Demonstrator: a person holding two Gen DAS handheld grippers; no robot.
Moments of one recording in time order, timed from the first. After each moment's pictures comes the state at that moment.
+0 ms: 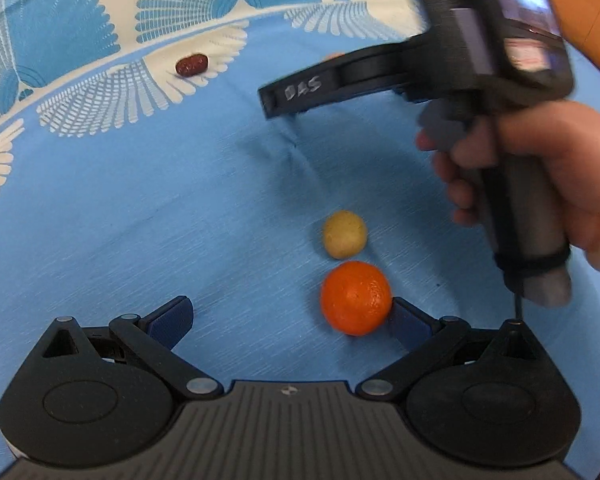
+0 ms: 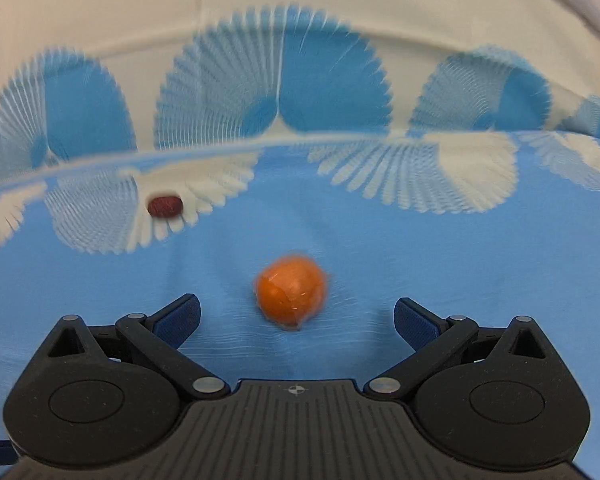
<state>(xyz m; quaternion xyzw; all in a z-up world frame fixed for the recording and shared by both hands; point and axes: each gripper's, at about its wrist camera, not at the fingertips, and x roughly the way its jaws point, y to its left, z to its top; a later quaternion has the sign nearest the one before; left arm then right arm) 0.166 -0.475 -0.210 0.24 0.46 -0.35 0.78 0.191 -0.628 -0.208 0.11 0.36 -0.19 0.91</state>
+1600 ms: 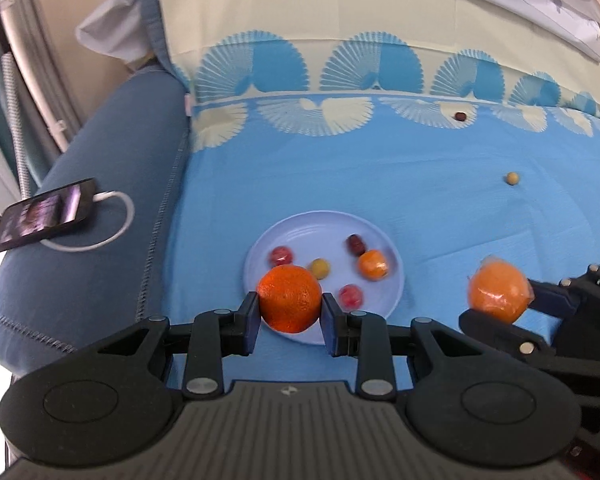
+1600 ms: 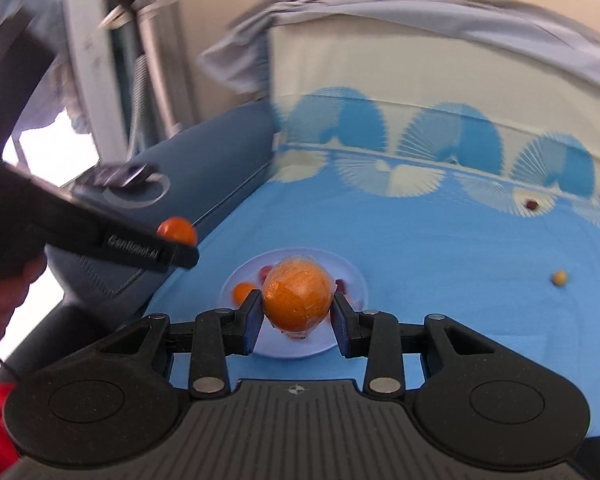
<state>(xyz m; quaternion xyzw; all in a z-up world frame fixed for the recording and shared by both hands) -0.013 -0.018 0.003 0.14 0.40 -0.14 0.90 -0.111 -0.167 -0.019 0.03 0.29 0.08 0.95</state>
